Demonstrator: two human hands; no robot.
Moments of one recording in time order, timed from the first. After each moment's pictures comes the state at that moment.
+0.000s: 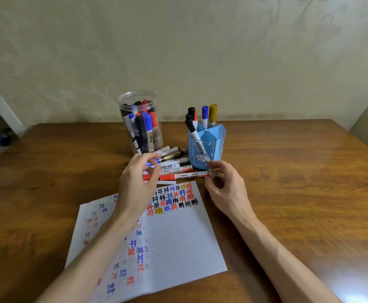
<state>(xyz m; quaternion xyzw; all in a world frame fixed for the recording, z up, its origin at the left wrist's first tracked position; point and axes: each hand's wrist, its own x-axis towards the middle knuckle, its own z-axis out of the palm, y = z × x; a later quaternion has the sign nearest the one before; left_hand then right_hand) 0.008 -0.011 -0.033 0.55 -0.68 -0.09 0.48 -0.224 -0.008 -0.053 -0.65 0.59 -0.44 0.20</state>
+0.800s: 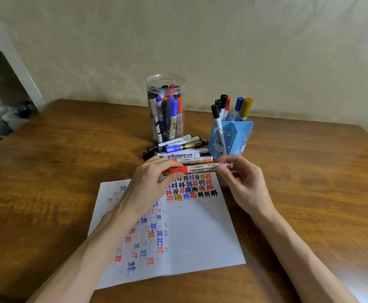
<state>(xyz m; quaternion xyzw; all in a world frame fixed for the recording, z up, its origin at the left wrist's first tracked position) 0.040 0.011 -0.042 0.51 -0.76 -0.14 0.39 -0.211 0.009 -0.031 -0.66 0.46 -0.48 0.35</state>
